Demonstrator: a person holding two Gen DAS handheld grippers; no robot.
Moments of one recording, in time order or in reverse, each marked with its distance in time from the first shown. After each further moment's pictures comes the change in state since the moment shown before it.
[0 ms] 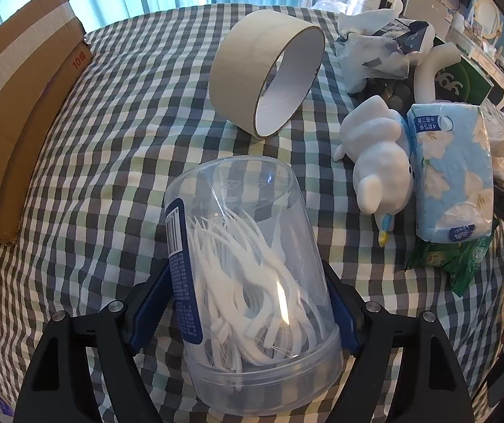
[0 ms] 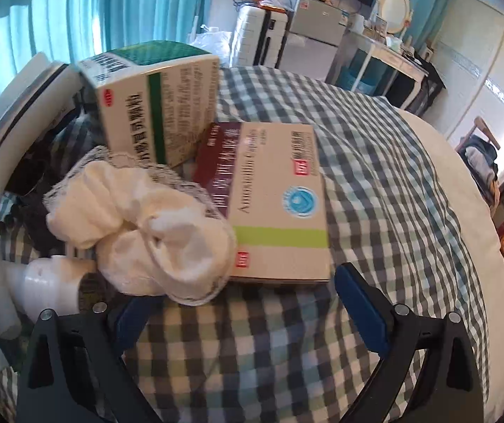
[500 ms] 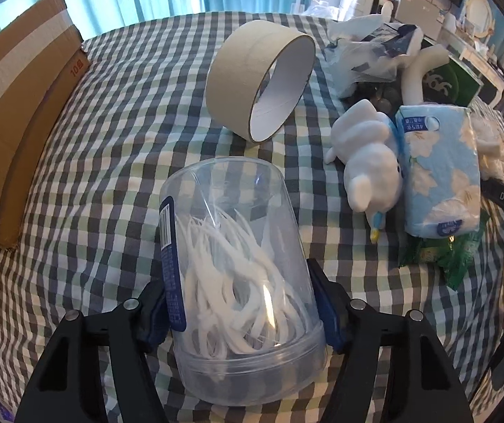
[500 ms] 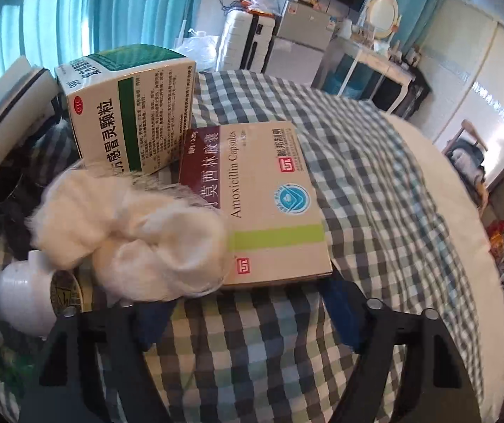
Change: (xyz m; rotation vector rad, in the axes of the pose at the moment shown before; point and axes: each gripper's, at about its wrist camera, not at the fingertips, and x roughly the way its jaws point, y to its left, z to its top) left arm -0.003 0.009 0.000 0.034 -0.021 -0.031; right arm -0.002 -0.018 -0.007 0.059 -0.009 -0.030
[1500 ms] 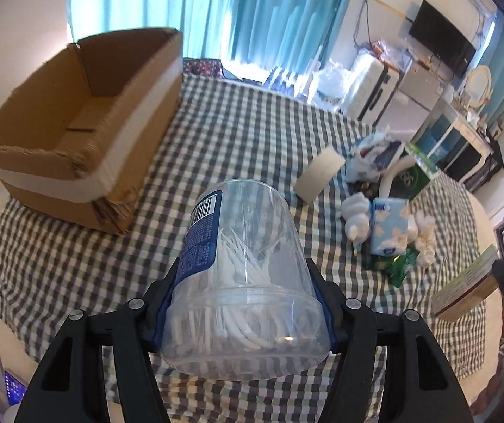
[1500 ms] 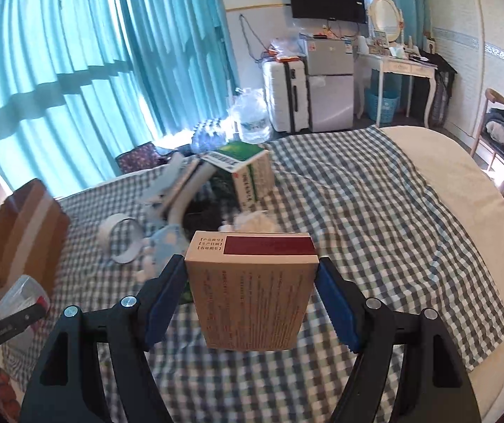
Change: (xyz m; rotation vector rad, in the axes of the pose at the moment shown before) left arm -0.161 0.128 -0.034 -0.183 -0.181 -0.099; right arm -0.208 -0.021 -0.055 0.139 -0.184 0.370
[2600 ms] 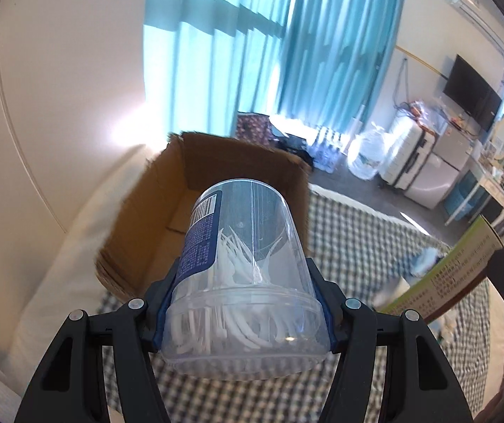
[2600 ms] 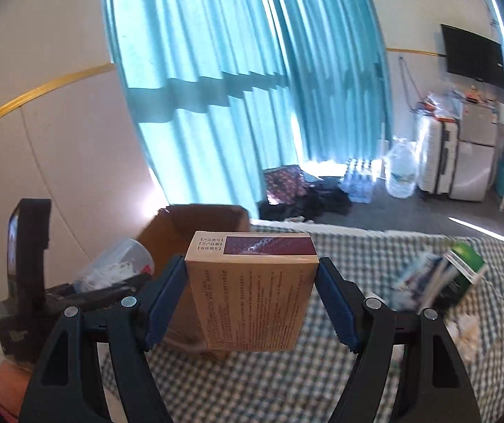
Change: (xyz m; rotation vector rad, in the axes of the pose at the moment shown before) left arm -0.066 0.133 0.134 -0.079 -0.168 0.142; right arm -0.035 0.300 0.062 -0.290 -0.091 0.477
